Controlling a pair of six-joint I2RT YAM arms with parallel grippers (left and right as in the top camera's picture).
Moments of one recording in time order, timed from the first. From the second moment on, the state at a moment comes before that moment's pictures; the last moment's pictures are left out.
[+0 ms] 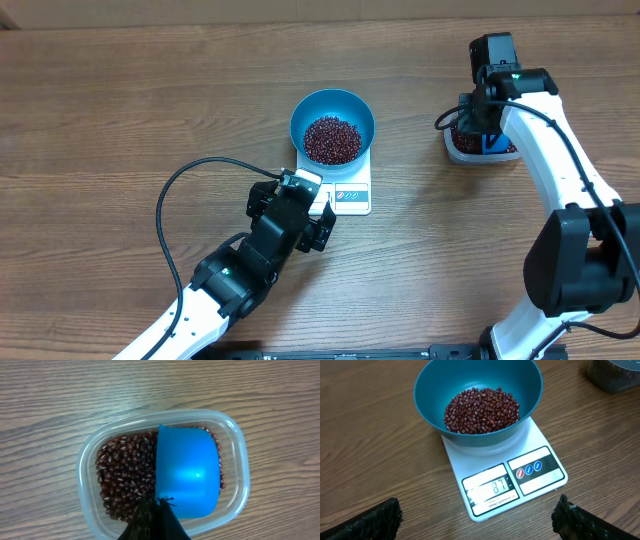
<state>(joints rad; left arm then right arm) -0.72 1.07 0.62 -0.21 -0.30 -0.15 0.07 1.86 1.55 -0.93 0.28 0.15</state>
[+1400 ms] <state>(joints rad) -0.72 1.07 0.62 -0.21 -0.30 -0.15 -0.12 1.90 1.57 -0.96 -0.33 0.02</state>
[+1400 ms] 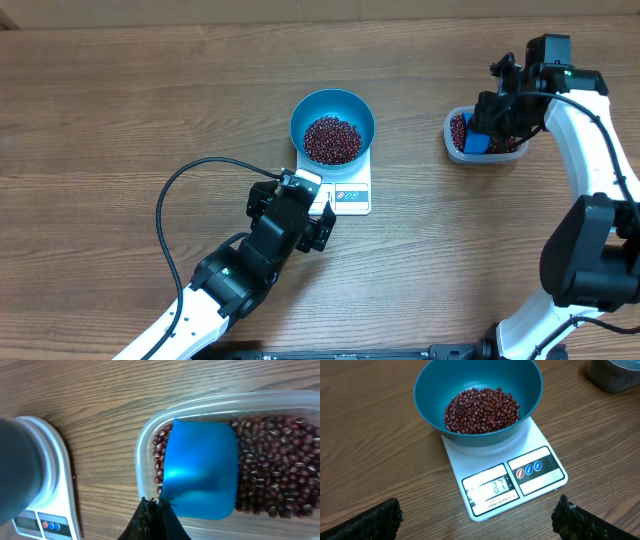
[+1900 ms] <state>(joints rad) -0.72 1.07 0.62 -0.21 -0.30 -0.15 -0.17 1.90 1.57 -0.96 -0.40 0.01</state>
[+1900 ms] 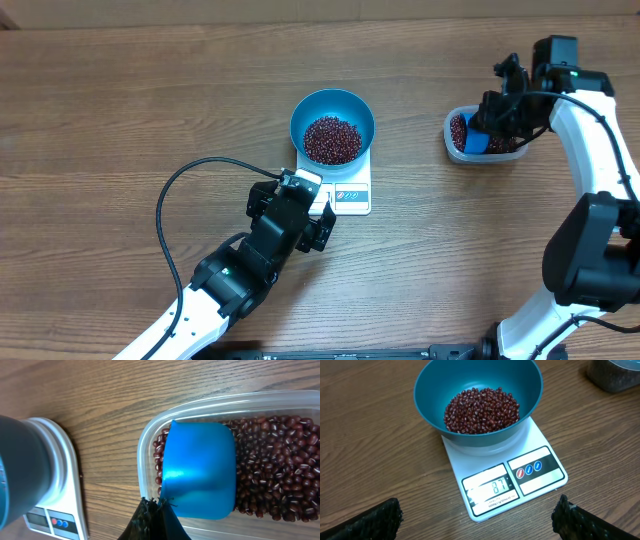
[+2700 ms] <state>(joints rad) -0.72 1.07 0.62 -0.21 -0.30 -0.15 -0.35 1.92 1.57 -1.02 -0.63 0.01</state>
